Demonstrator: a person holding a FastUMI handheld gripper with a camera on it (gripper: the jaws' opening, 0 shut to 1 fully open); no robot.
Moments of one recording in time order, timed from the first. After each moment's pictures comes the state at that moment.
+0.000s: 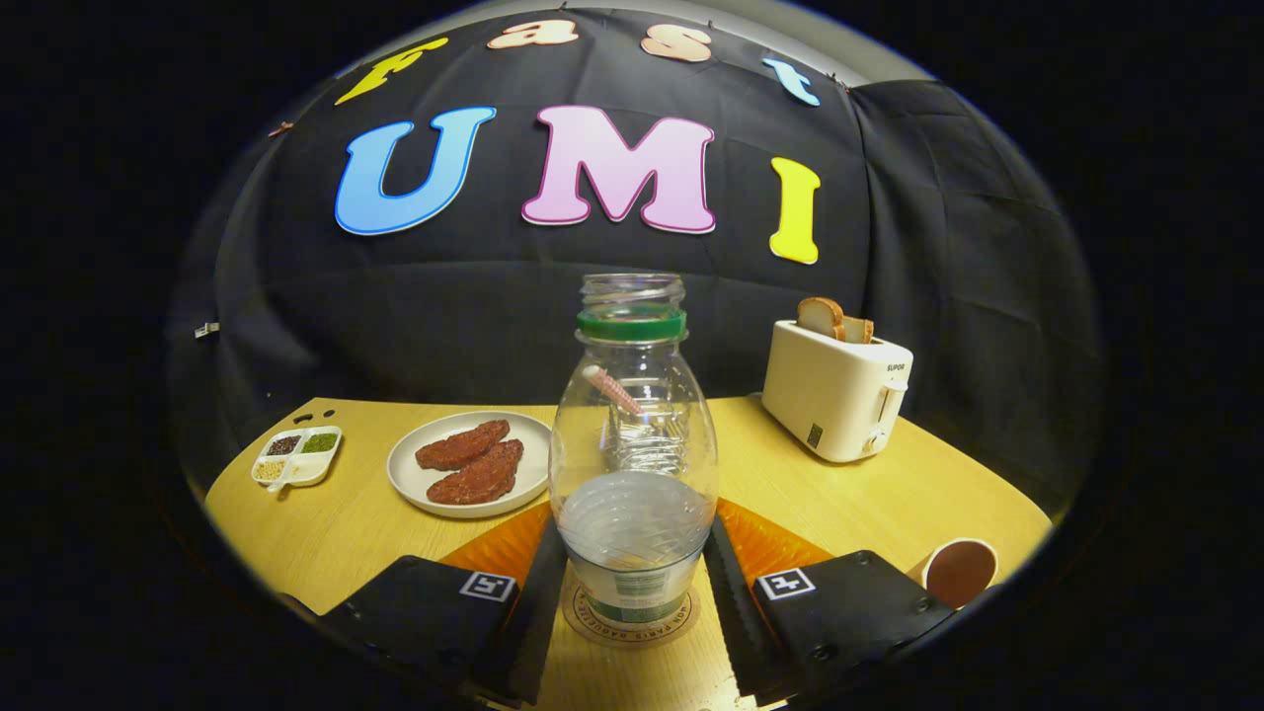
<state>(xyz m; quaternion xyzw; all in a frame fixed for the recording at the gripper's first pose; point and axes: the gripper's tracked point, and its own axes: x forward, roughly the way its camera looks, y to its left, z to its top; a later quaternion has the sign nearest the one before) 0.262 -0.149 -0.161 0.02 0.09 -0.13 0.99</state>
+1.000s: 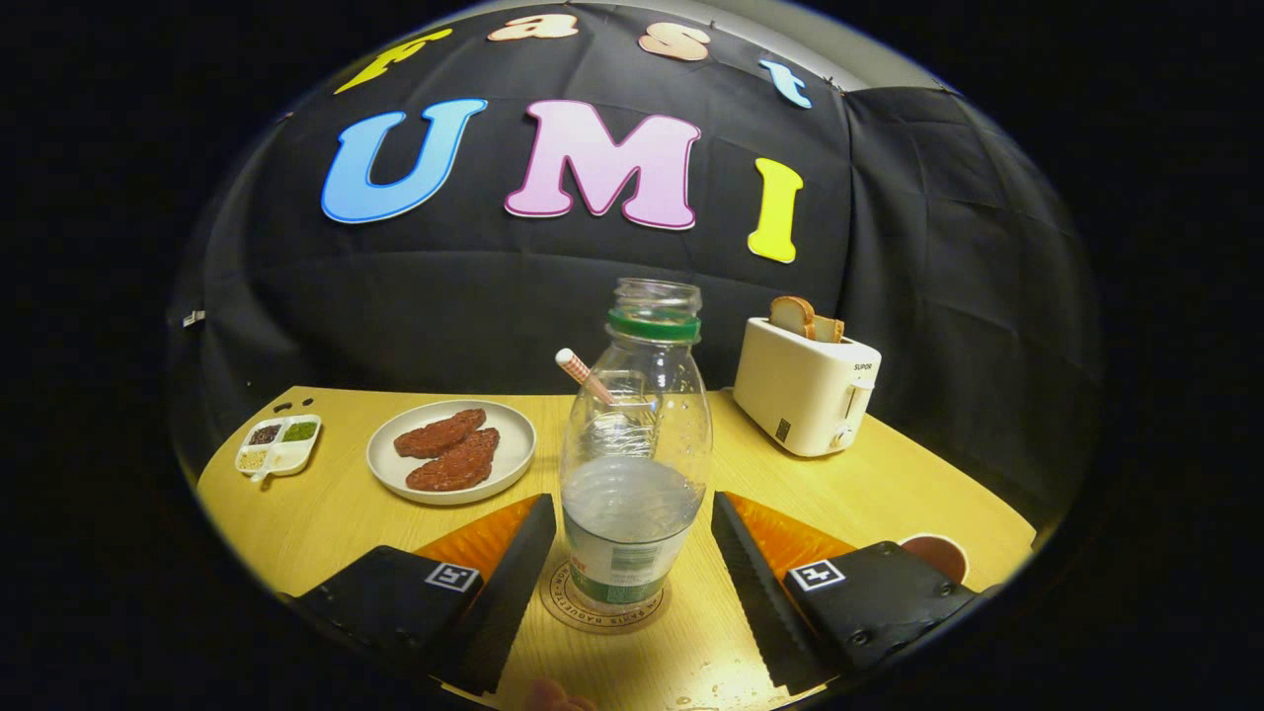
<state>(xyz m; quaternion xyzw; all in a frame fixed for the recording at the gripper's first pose) 0.236 -0.147 -0.159 0.00 0.11 -0.15 0.98</state>
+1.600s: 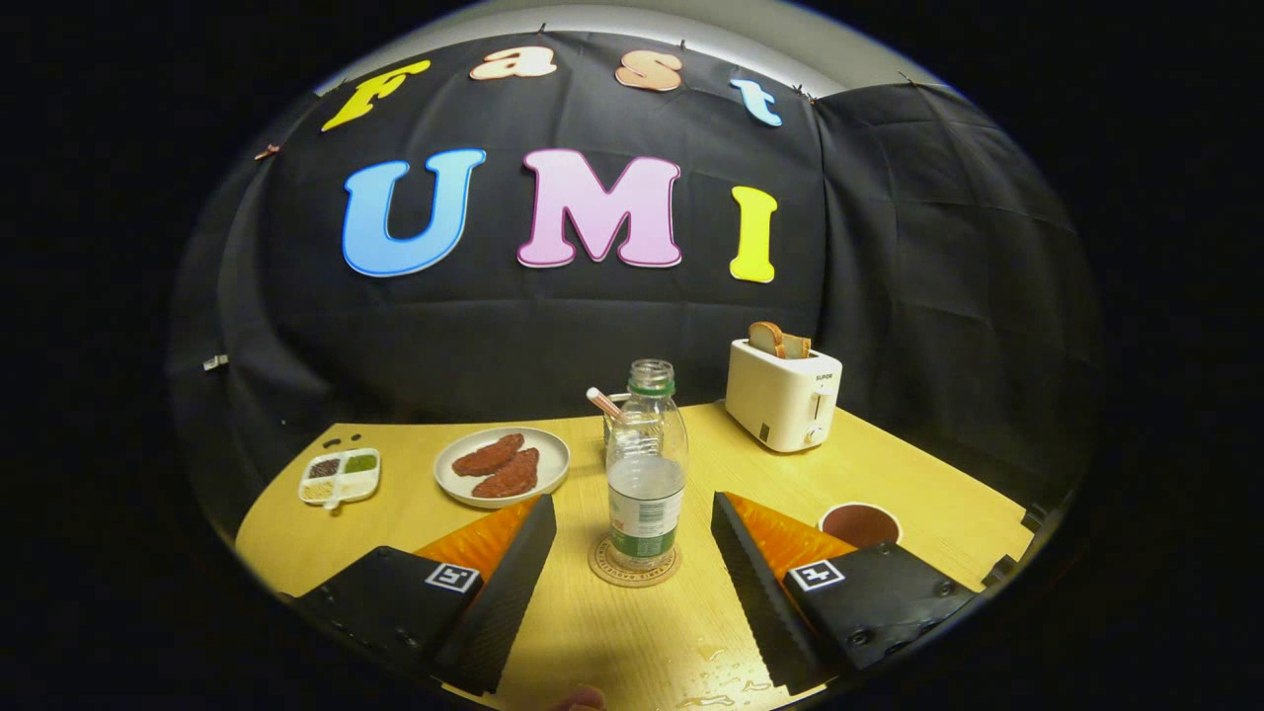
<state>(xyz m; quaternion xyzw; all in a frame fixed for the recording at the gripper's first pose) 0.139 -0.101 -0.092 0.04 0.08 -0.15 0.98</state>
